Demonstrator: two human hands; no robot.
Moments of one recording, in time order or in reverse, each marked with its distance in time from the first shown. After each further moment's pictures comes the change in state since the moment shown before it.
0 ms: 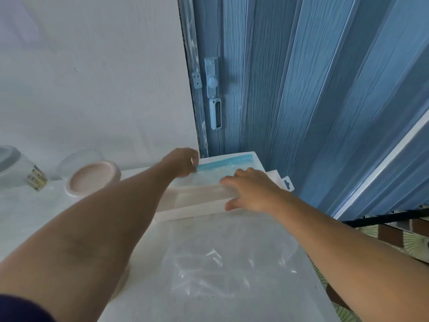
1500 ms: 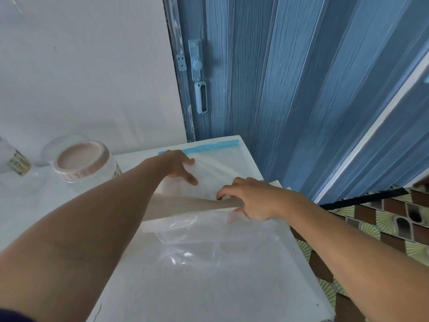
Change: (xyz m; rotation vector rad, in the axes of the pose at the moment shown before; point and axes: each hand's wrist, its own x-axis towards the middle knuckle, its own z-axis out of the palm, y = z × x) left_hand -0.029 0.003 0.028 0.036 -0.274 0.002; right_hand -0.083 -0.005 0.016 0.192 -0.229 -0.038
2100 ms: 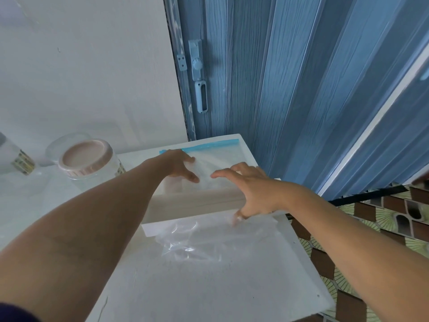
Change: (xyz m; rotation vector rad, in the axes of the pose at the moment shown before) left_hand 0.000 -0.003 0.006 -0.006 0.037 0.024; right_hand -0.023 -0.017 -0.019 0.102 0.063 0.002
